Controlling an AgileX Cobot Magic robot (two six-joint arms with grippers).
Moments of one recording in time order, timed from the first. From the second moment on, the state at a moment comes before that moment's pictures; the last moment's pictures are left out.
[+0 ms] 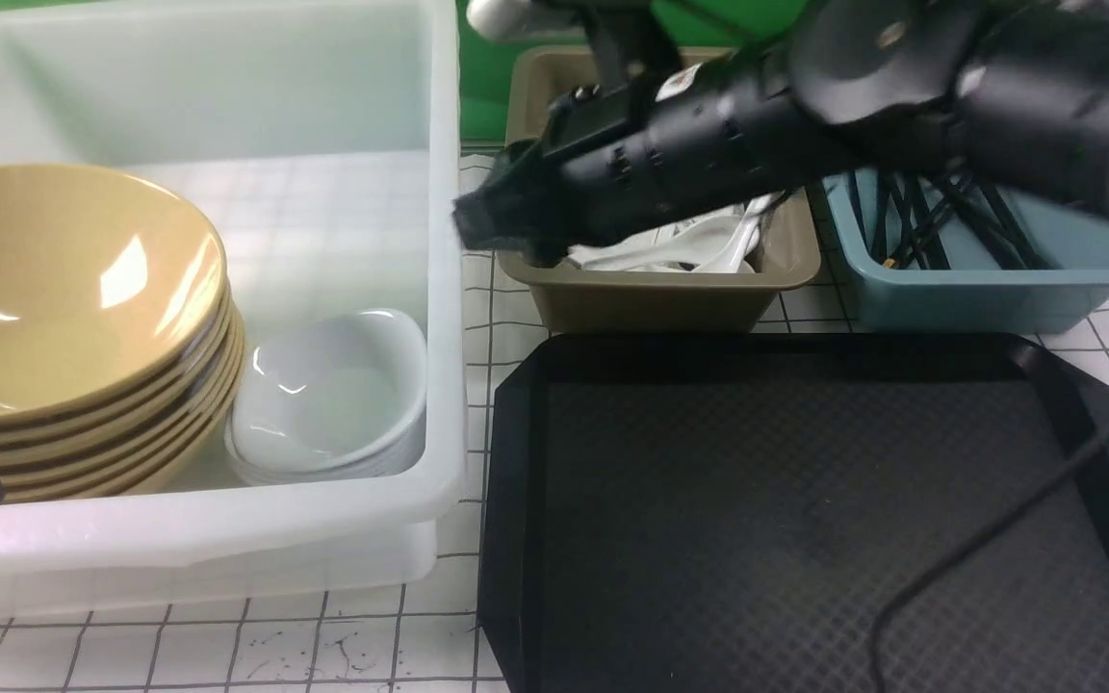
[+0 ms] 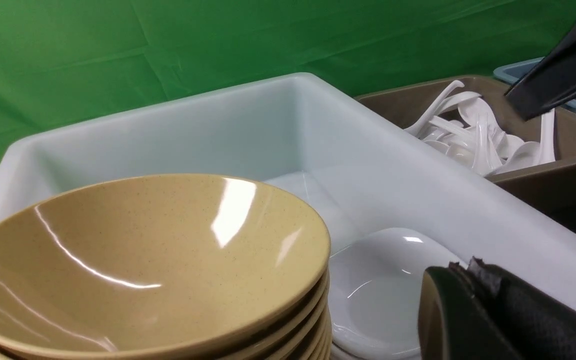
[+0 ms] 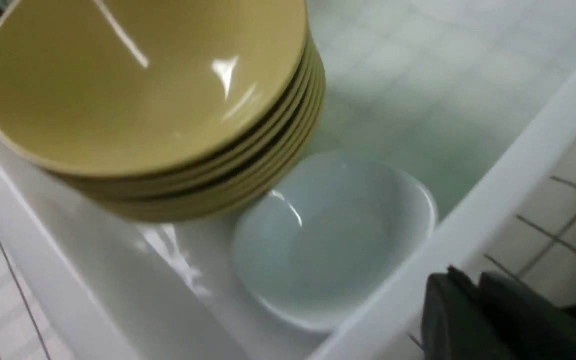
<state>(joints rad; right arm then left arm) 0.61 1.73 -1.53 0.58 0.65 -0.47 -0.17 0.14 -0.32 -0.15 0.37 0.28</state>
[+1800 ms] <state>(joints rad) 0.02 -0.01 0.03 -0.01 0.30 0.03 -0.17 0.14 -0.32 -0.16 0.40 0.27</state>
